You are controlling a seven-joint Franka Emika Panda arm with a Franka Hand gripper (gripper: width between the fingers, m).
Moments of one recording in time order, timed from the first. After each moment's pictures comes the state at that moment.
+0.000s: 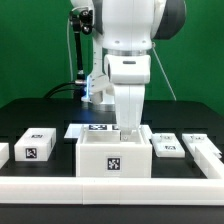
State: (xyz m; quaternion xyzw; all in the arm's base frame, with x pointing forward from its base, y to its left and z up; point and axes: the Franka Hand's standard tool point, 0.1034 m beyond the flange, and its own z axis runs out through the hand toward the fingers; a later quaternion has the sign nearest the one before) arm 0.469 0.027 0.033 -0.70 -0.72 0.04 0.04
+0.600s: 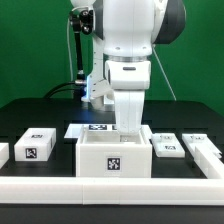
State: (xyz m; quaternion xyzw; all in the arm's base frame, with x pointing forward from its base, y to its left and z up) arm 0.467 0.028 0.028 -0.70 -0.71 0.04 0.04
